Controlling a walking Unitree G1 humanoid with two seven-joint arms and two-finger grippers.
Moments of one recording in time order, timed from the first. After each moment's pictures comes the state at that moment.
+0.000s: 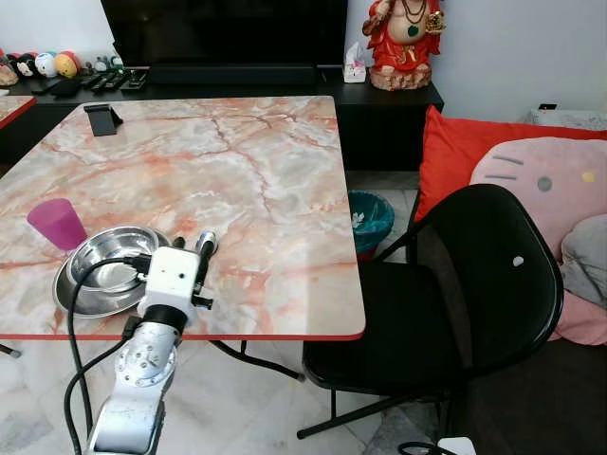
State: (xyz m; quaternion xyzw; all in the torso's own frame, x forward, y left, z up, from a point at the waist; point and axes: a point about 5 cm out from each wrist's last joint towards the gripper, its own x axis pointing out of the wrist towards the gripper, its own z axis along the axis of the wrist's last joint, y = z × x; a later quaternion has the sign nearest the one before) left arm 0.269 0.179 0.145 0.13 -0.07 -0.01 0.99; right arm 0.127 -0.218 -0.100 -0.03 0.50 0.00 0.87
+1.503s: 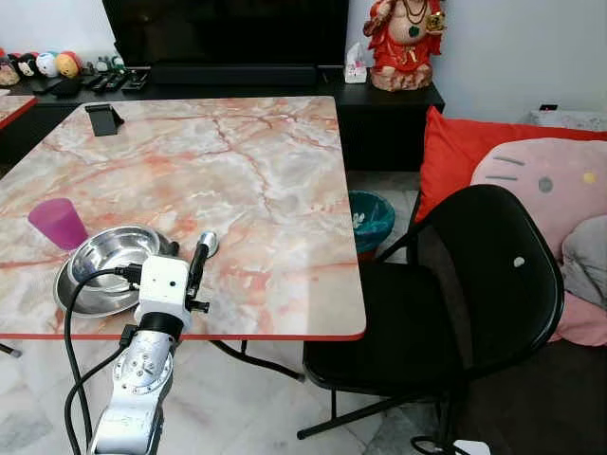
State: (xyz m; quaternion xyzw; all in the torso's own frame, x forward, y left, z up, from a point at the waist) left arm 0.272 0.182 0.134 0.12 -0.08 0.00 0.99; right arm 0.123 -0.225 -0.100 0.00 0.49 -0.08 0.87
